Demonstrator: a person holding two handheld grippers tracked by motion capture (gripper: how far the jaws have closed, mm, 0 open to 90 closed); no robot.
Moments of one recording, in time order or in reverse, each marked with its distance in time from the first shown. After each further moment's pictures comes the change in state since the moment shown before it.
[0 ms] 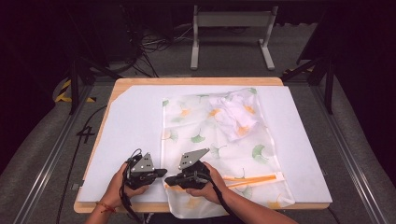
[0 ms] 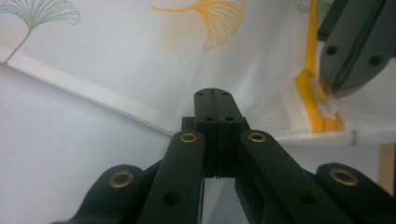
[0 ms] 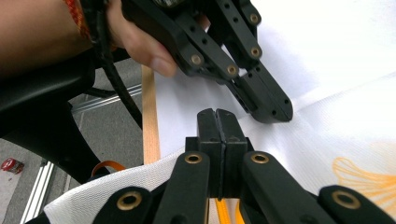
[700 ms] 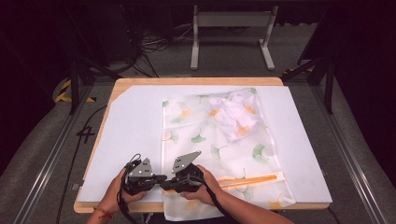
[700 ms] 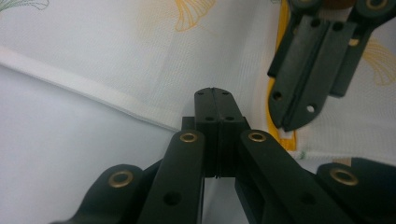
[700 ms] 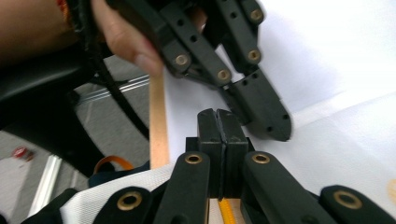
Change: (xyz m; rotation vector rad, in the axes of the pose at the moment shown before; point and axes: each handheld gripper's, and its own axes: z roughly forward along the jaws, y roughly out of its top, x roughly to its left) left arm -0.007 -0.007 0.001 0.018 -0.056 0.004; right arm 0.003 0.000 0.021 0.052 0.048 -0.003
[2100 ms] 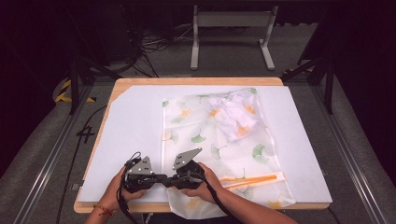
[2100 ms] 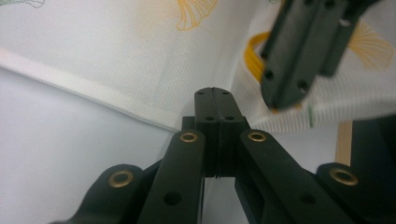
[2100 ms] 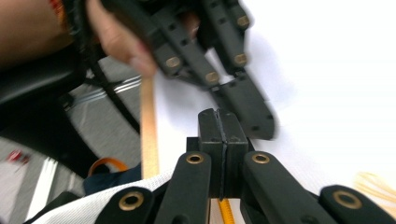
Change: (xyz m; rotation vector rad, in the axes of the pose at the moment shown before) left arm 0.005 0.000 0.000 0.001 -0.030 -0.001; right arm -0.004 0.004 -0.008 -0.006 -0.039 0.019
